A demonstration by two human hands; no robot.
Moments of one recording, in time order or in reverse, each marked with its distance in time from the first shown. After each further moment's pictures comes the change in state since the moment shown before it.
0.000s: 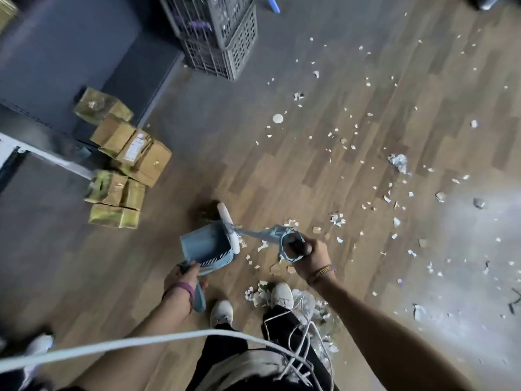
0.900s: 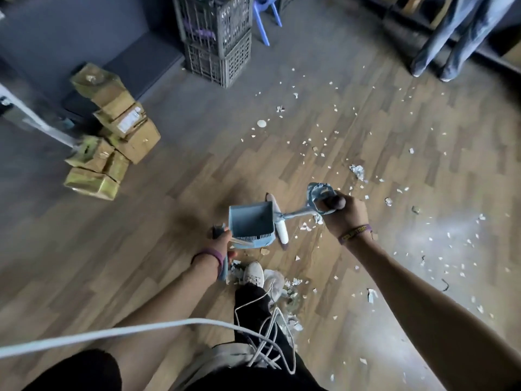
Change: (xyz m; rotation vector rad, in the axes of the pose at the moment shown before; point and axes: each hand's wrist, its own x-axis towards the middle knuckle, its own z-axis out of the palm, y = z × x) left_hand -0.123 -0.137 -0.047 -0.067 -0.410 0.068; right_hand -0.176 0.025 -0.061 -0.495 0.329 -0.245
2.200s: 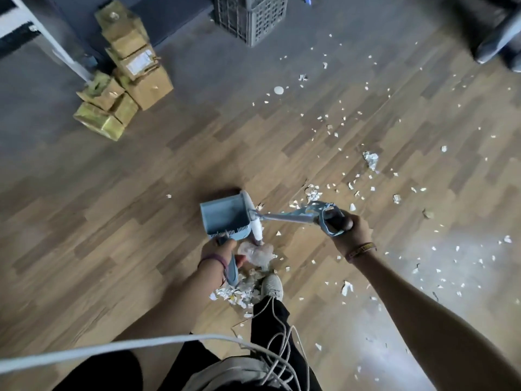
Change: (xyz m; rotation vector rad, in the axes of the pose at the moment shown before) left_hand -0.034 -0.153 0.169 -0.220 0.140 -0.152; right_hand 0.005 0.221 -0.047 0.253 -0.307 0.013
